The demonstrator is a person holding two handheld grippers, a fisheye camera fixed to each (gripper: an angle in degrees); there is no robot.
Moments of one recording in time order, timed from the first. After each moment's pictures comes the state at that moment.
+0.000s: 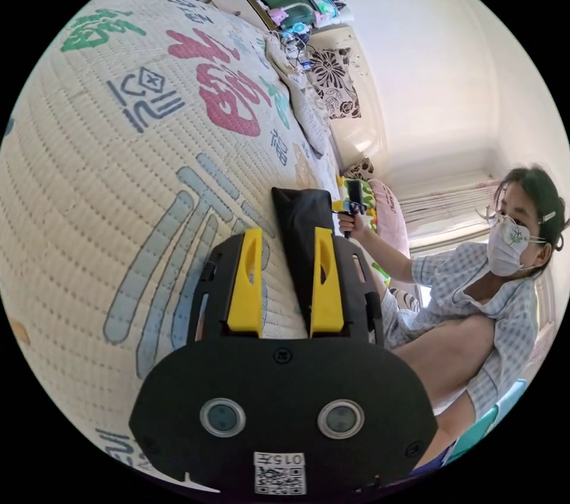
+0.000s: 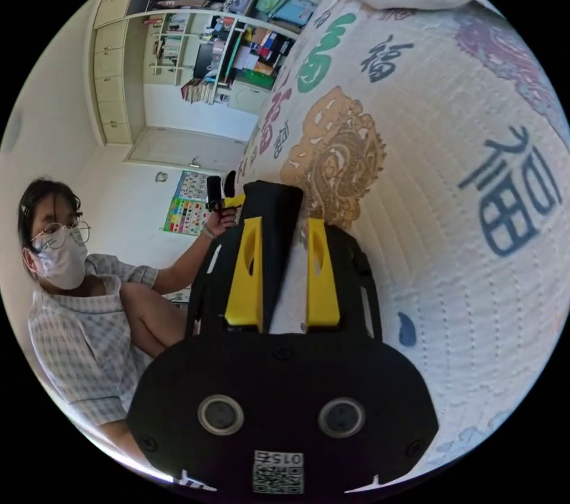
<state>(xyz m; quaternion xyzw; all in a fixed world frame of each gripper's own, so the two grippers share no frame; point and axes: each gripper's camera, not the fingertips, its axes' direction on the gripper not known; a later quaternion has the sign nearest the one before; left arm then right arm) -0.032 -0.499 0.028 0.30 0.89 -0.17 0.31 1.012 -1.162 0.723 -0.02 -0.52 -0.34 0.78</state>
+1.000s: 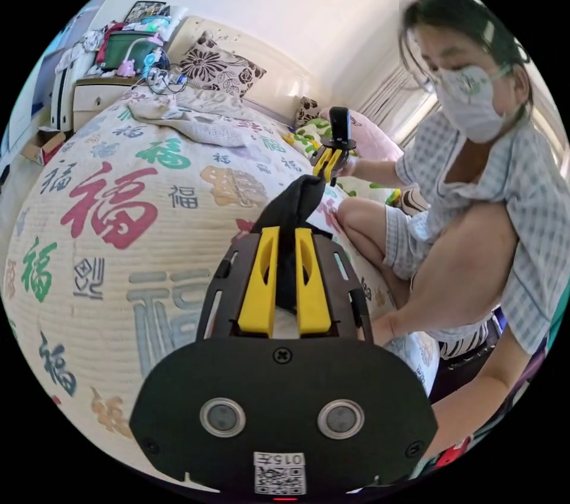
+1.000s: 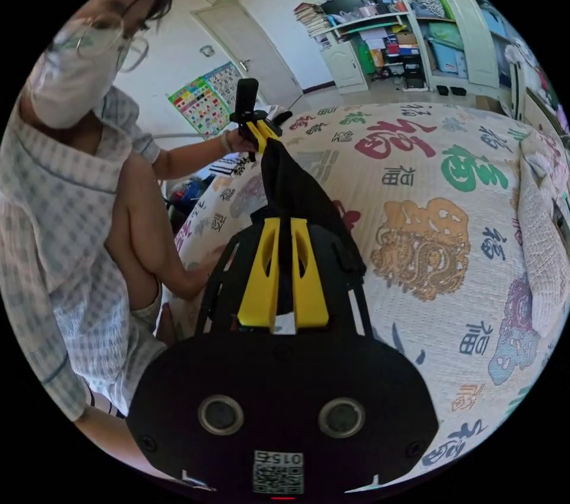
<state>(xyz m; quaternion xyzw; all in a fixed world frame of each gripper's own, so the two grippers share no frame) -0.085 -0.372 -0.106 0.53 0.73 -0.02 0.43 0.914 -0.948 0.622 0.11 -0.33 -0.64 0.68</state>
